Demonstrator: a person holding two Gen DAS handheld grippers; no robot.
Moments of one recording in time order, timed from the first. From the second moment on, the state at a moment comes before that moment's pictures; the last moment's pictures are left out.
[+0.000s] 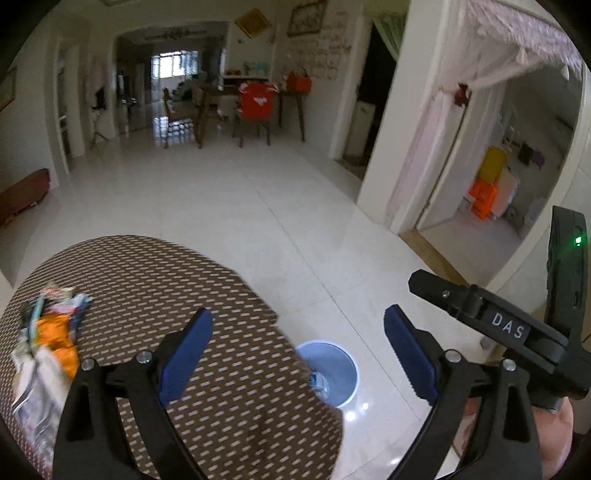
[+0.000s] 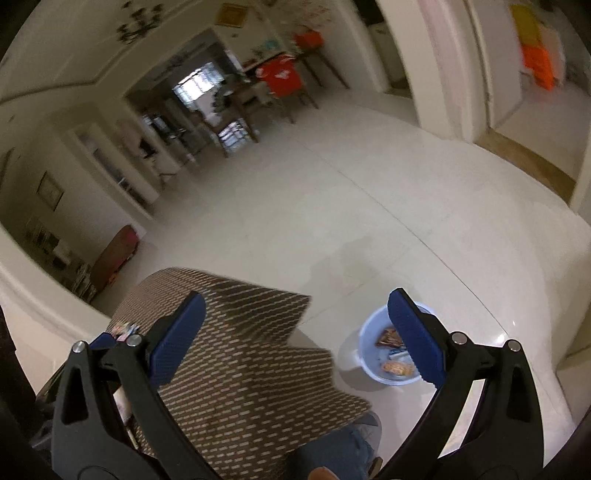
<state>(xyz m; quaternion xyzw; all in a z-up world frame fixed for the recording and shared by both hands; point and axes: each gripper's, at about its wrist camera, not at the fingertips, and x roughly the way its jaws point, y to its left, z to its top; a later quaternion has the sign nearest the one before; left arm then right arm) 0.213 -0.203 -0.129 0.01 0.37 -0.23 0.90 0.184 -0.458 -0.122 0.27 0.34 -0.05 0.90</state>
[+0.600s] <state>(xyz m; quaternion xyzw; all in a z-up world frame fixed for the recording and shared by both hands) 0.156 -0.004 -0.113 -0.06 0.33 -0.10 0.94 0.192 -0.274 -0.108 0.16 0.38 0.09 0.91</state>
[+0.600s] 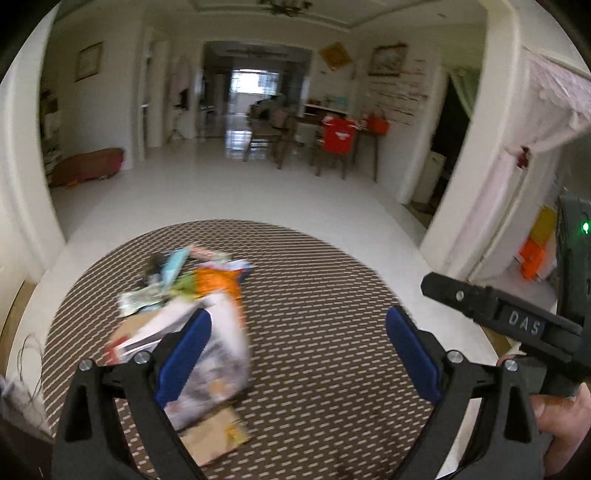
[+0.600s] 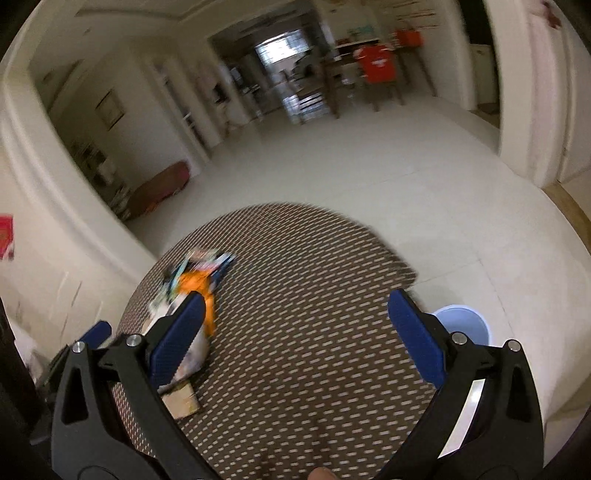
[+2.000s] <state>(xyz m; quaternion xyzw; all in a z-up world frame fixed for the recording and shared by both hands) 0.159 0.115 -0.239 -0.14 0.44 0.01 0.89 0.226 -0.220 -0.187 0.20 0.44 0.20 0.85</state>
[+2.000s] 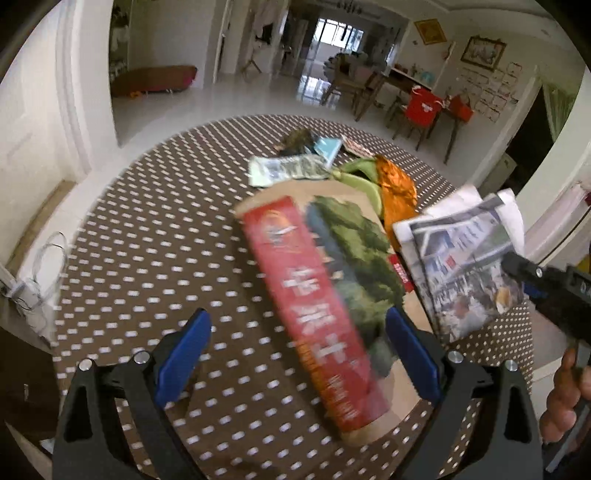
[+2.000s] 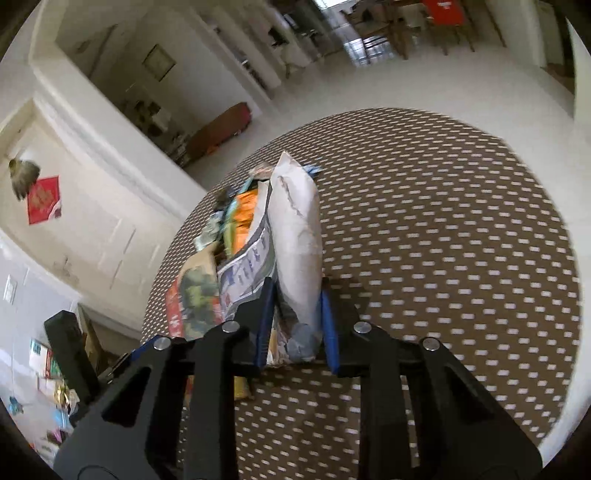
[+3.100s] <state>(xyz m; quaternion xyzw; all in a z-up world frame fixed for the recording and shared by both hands) 0.176 -0.050 -0.136 -0.03 0.32 -0.14 0.94 0.175 -0.387 -0.129 0.25 0.34 0.11 0.90</state>
